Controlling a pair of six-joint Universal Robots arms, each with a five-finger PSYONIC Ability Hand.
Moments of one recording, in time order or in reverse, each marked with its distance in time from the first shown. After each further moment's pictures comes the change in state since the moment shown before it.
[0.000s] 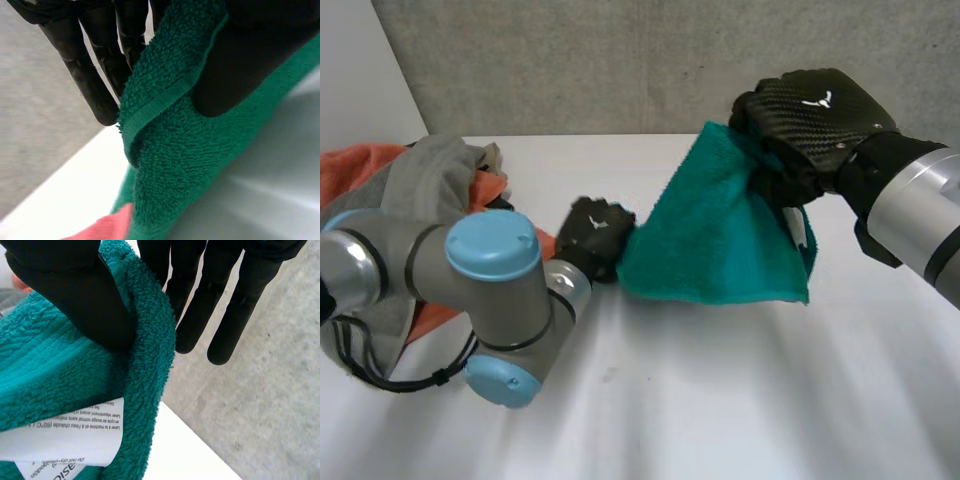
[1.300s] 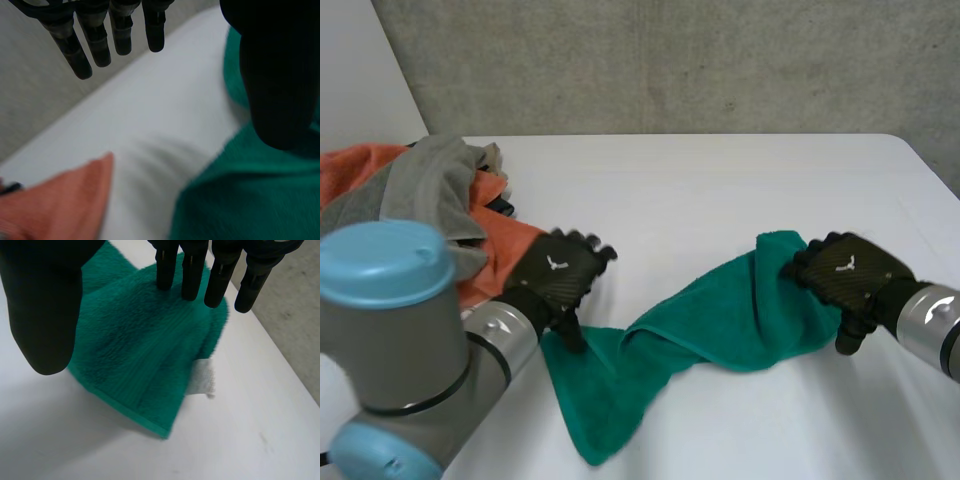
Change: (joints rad) left arm 0.041 0.352 -0.333 -0.217 0.059 -0.041; right arm -0.309 0.142 0.365 -0.003 -0.122 -0.570; left_hand -0.910 -0.967 -0.949 -0.977 -0.908; right_hand -0.769 -0.850 -0.843 -0.847 -0.778
